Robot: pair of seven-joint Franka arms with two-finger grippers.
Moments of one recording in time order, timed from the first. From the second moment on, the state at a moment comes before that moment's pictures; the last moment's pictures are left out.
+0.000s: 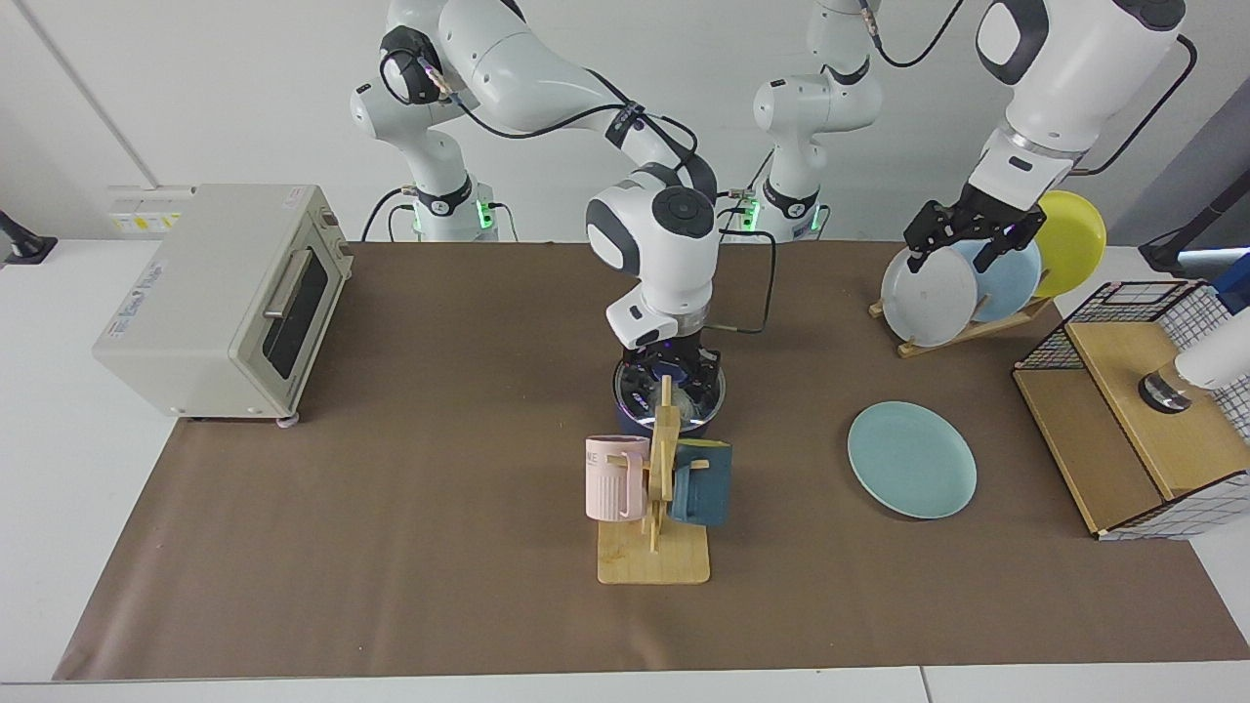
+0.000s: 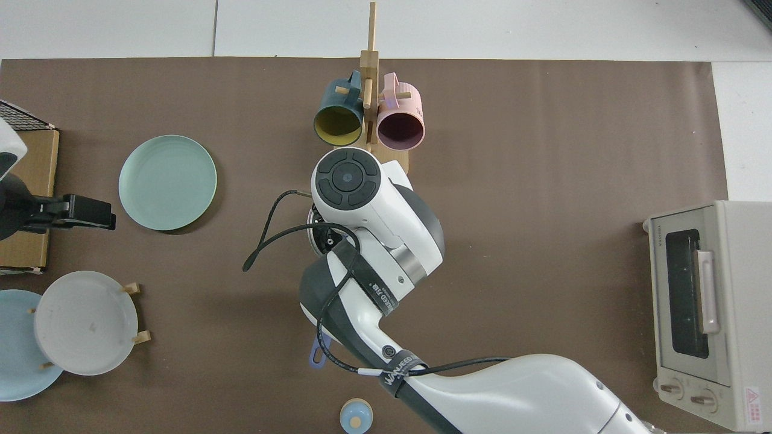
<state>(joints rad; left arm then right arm) 0.06 -0.05 -0.06 -1.67 -0.04 1.61 0.01 0.53 0.61 0.13 -1.33 -0.06 1.96 1.03</state>
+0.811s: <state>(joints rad) 0.05 -0.05 -0.06 -1.67 -0.04 1.61 0.01 0.53 0.60 0.13 -1.34 -0.06 1.96 1.03</state>
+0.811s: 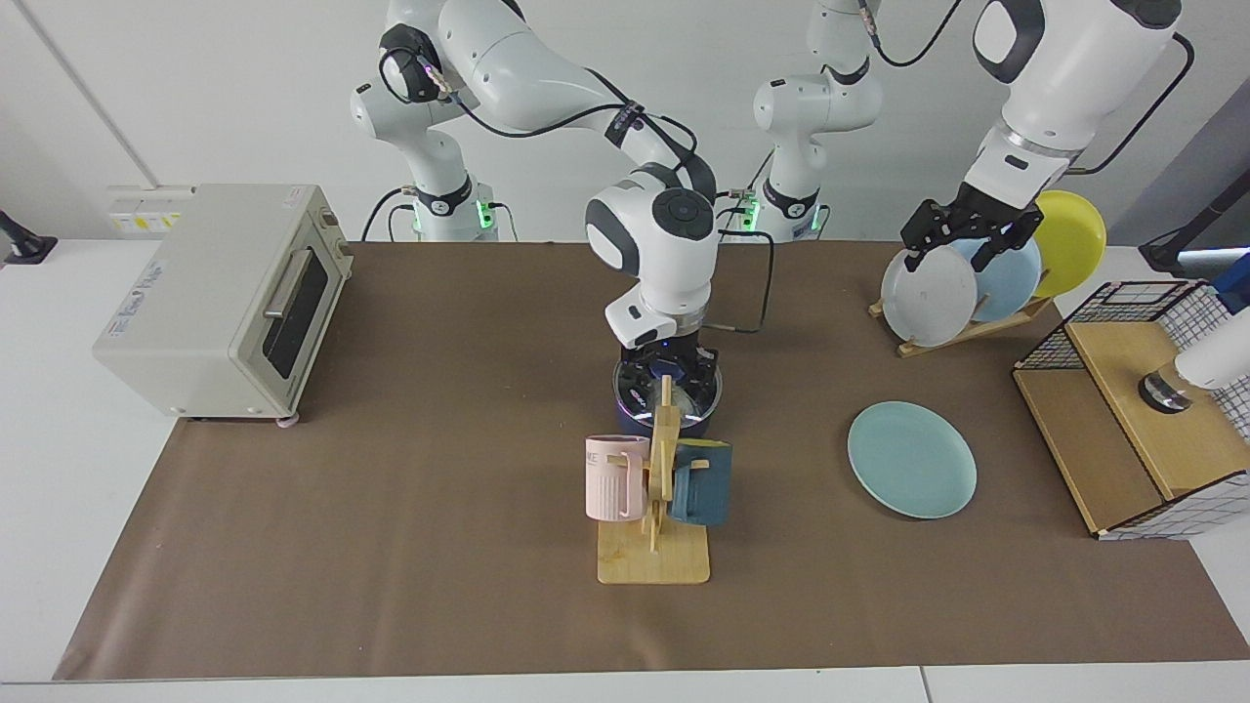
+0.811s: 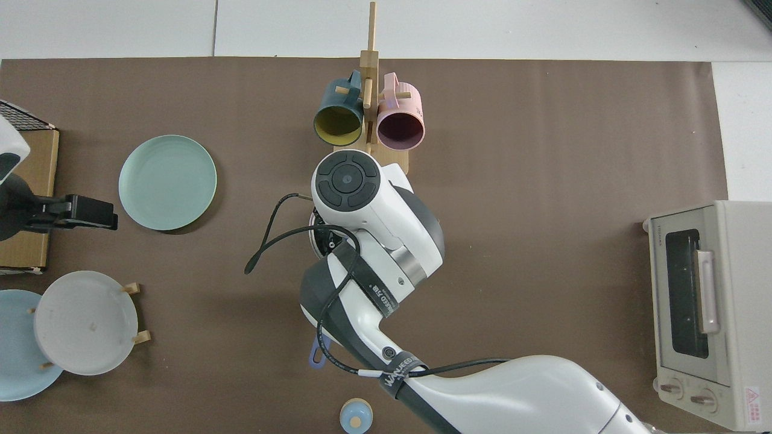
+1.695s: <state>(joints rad) 0.05 -0.05 -0.05 -1.67 -0.04 1.61 0.01 0.46 0.40 0.13 -1.34 -0.06 1.80 0.94</state>
